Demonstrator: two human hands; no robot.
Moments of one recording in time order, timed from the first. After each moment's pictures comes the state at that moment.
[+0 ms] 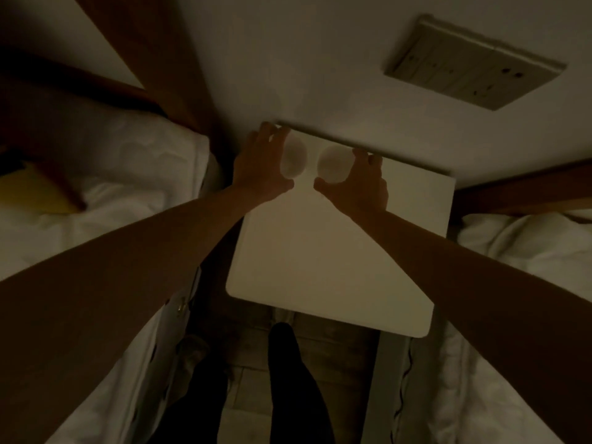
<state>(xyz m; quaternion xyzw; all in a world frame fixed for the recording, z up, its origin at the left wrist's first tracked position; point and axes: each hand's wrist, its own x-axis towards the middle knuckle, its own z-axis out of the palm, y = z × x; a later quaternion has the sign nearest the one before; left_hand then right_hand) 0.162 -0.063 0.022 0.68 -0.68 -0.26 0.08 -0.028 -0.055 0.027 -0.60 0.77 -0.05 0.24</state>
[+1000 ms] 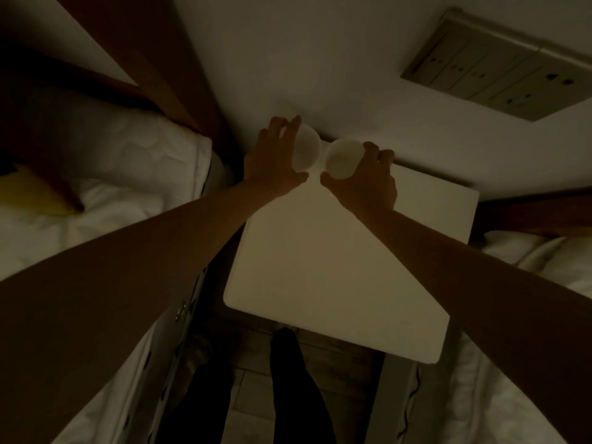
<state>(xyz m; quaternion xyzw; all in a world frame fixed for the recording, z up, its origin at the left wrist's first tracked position) 0.149 -0.092 0.008 0.69 -0.67 -0.26 0.06 -0.026 -0.086 0.012 -0.61 0.76 -0.05 0.24</state>
